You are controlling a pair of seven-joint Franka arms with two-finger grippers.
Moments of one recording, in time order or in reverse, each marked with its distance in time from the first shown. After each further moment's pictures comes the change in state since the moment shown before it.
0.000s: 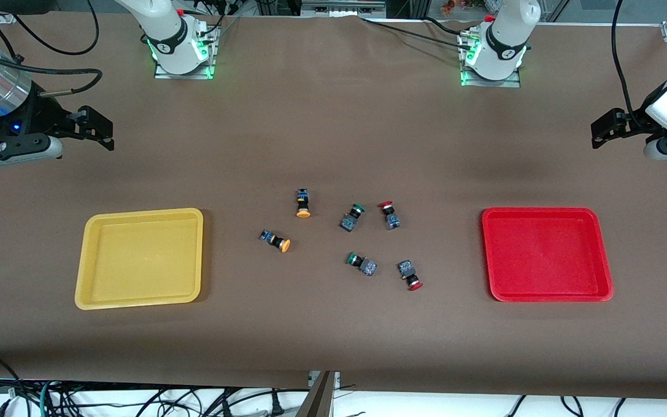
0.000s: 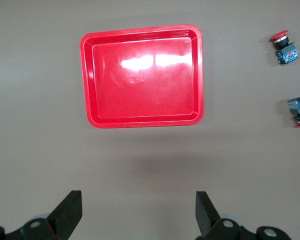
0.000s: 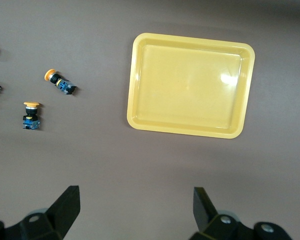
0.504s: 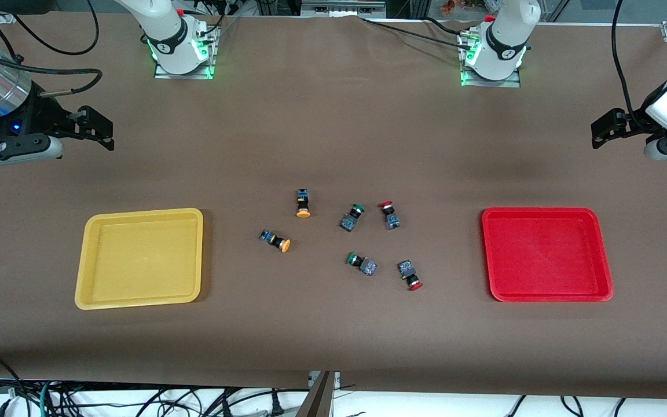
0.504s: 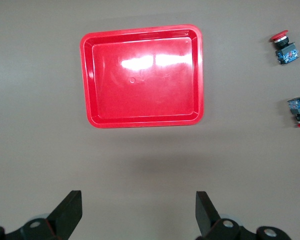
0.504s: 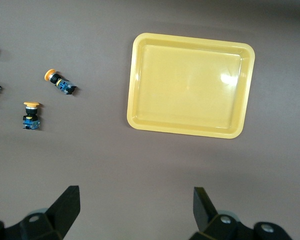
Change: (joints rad) left arm 0.000 0.000 0.000 0.000 0.000 0.000 0.000; right arm 0.000 0.000 0.000 0.000 0.000 0.000 0.000
